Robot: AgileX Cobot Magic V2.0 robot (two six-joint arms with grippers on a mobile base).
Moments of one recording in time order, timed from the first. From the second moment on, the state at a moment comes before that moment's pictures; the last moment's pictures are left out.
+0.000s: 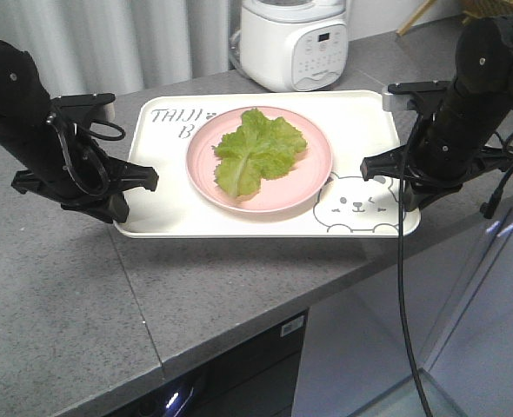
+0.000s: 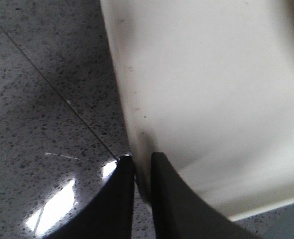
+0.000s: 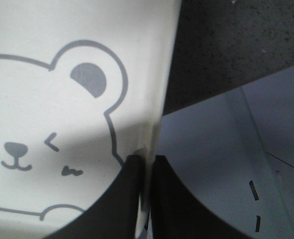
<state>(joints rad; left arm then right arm) -0.26 1.75 -1.53 -0.18 1.12 -0.08 0.20 1.82 -1.66 -0.02 1.25 0.11</state>
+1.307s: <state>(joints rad) -0.26 1.75 -1.53 -0.18 1.12 -0.08 0.20 1.82 -1.66 -0.02 1.25 0.11</state>
